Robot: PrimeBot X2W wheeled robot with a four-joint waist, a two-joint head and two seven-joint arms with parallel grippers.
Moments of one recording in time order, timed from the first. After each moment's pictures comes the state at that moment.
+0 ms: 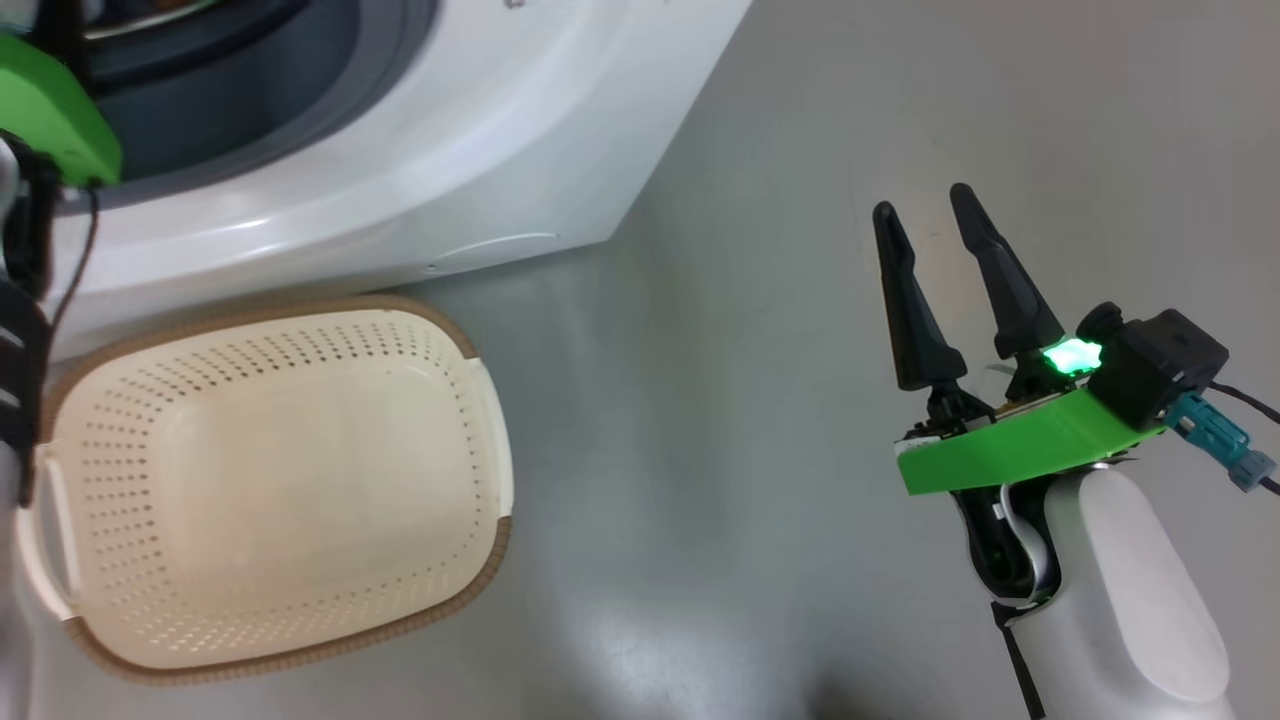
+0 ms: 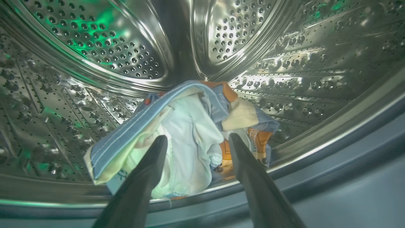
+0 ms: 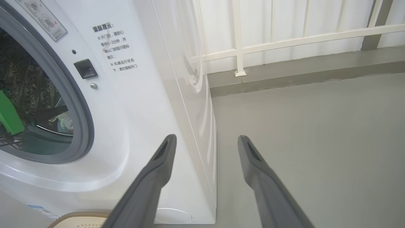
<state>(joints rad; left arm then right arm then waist) -1.32 0.29 -0.40 1.20 -0.45 -0.12 -0.24 -0.45 -0.05 0.13 0.14 0.37 0.13 -0.26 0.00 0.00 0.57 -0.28</state>
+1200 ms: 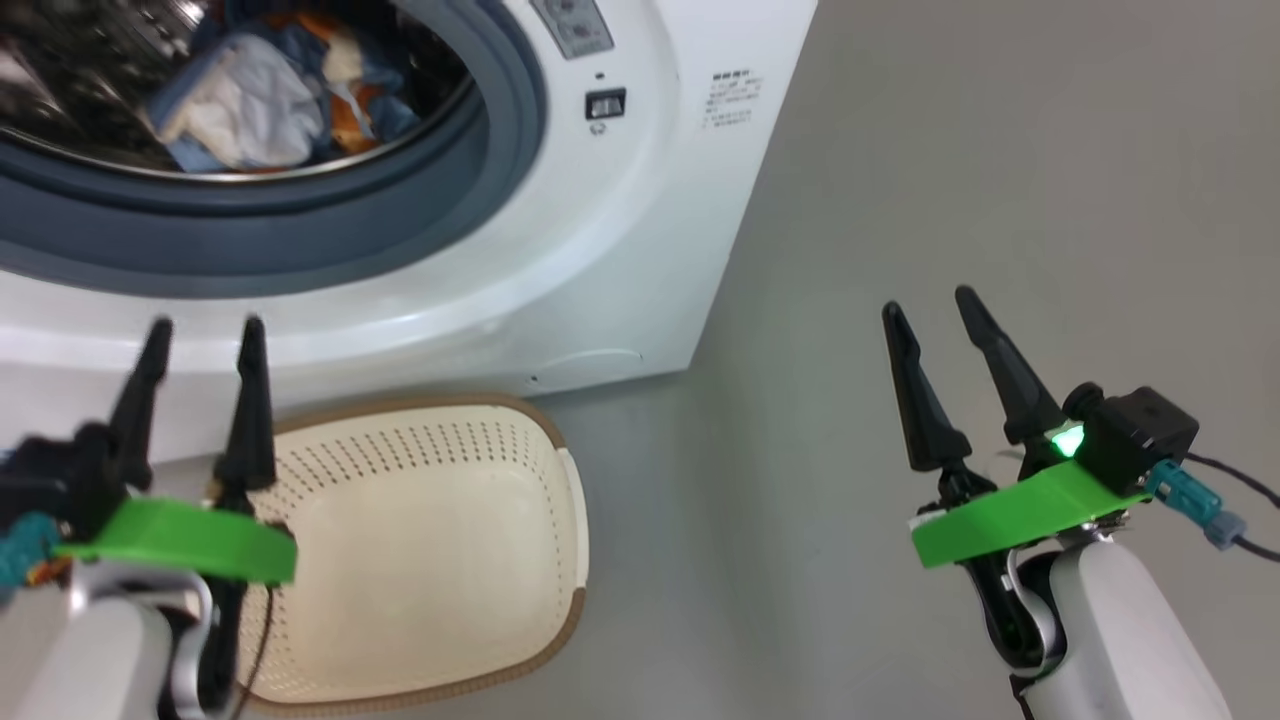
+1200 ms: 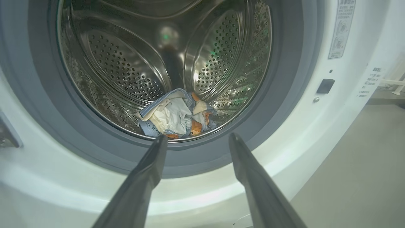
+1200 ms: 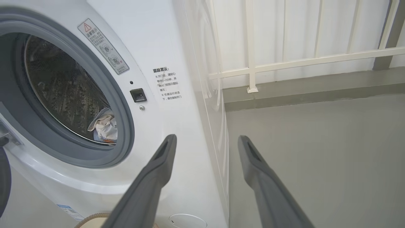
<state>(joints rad) -0.36 0.34 -0.23 0.16 -0.50 0.09 -0.26 -0.34 -0.07 0.11 0.19 0.34 0.13 -0.26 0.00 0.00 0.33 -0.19</state>
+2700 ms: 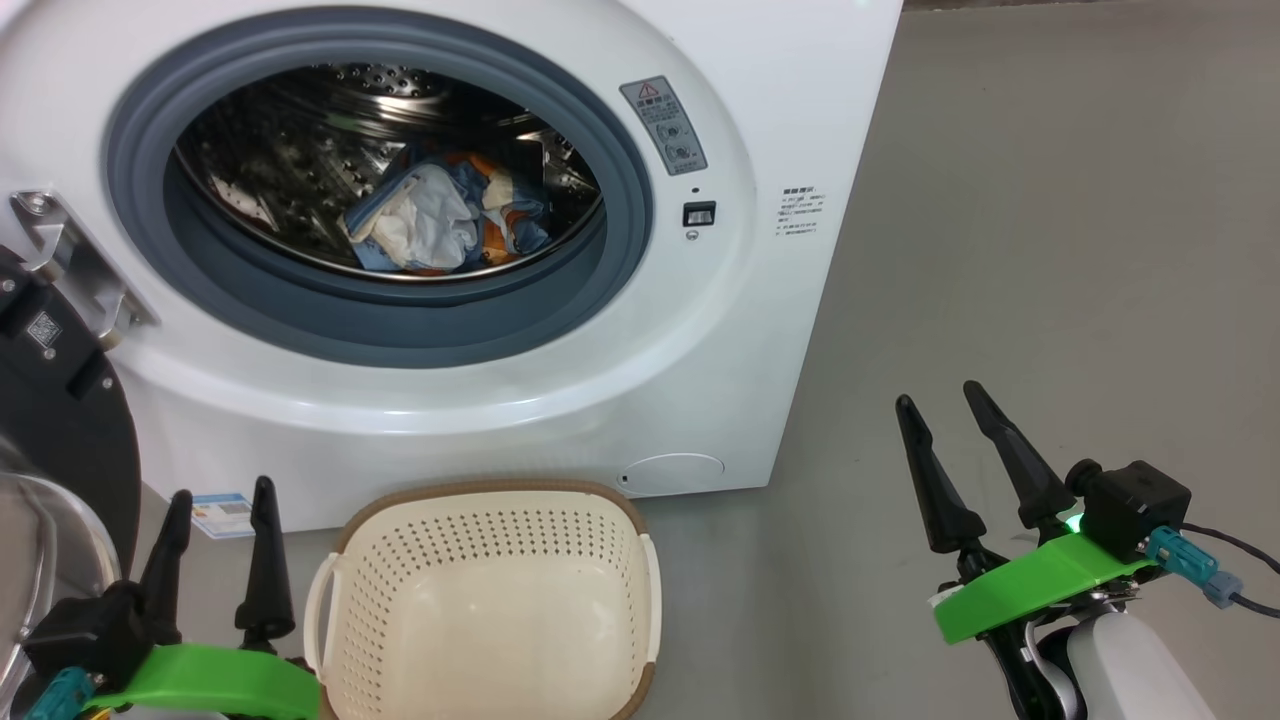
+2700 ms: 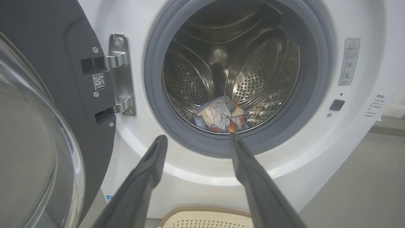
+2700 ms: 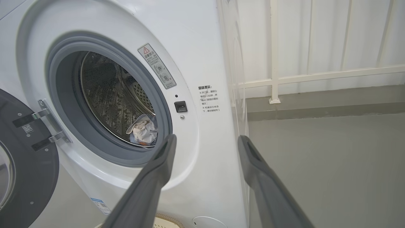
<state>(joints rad) -0.08 0.20 -0.09 0.12 -0.45 0.00 -0.26 -0.23 -0.13 0.13 0.23 0.37 0.13 -0.26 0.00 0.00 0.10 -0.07</state>
